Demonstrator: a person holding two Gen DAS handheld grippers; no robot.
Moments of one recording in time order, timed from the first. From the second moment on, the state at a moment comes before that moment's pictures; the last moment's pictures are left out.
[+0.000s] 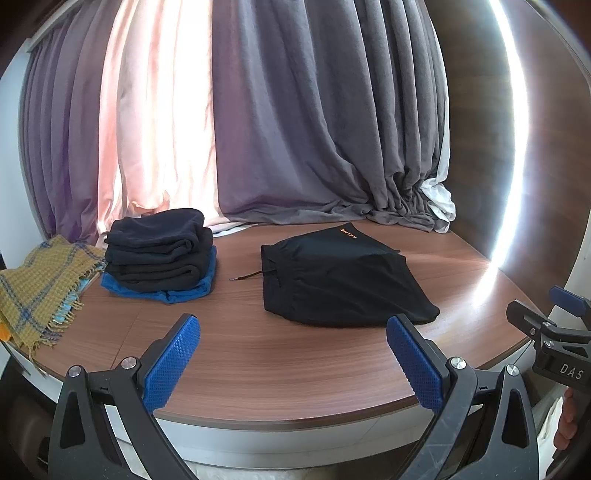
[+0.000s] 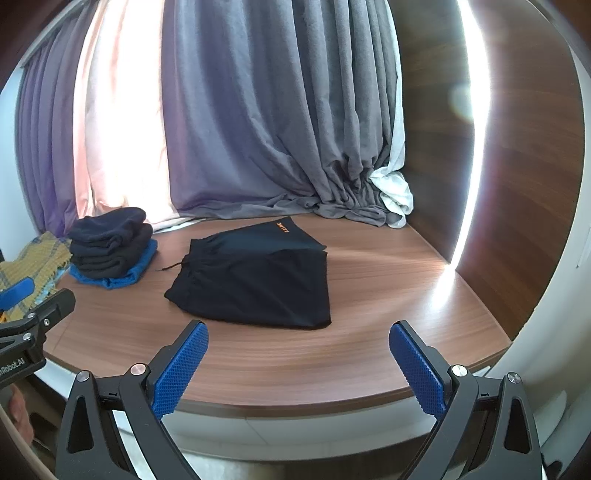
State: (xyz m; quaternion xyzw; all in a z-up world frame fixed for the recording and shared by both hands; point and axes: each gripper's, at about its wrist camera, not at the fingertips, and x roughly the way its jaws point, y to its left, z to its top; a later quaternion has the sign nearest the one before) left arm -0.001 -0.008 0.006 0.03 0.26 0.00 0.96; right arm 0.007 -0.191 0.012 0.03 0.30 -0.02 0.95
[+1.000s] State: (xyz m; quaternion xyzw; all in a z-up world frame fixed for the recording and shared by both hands) left arm -0.006 -0.002 0.000 0.02 0.26 0.00 0.97; right arm 0.010 -0.191 0.010 0.03 0.30 -0.02 0.95
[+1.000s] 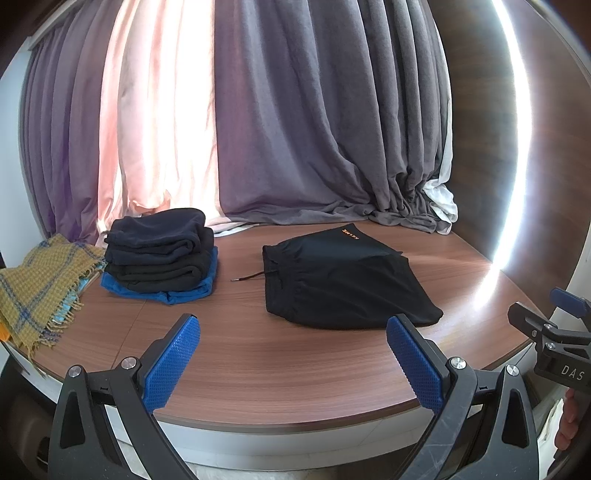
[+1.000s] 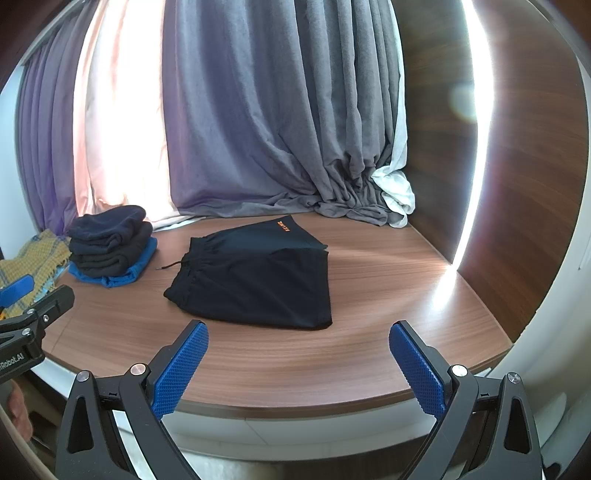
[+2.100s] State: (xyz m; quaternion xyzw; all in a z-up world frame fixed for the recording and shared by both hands) left arm 0.019 0.015 -0.014 0.02 0.27 0.00 0.96; right arm 0.031 -0.175 0.000 0.02 0.31 -0.02 0.95
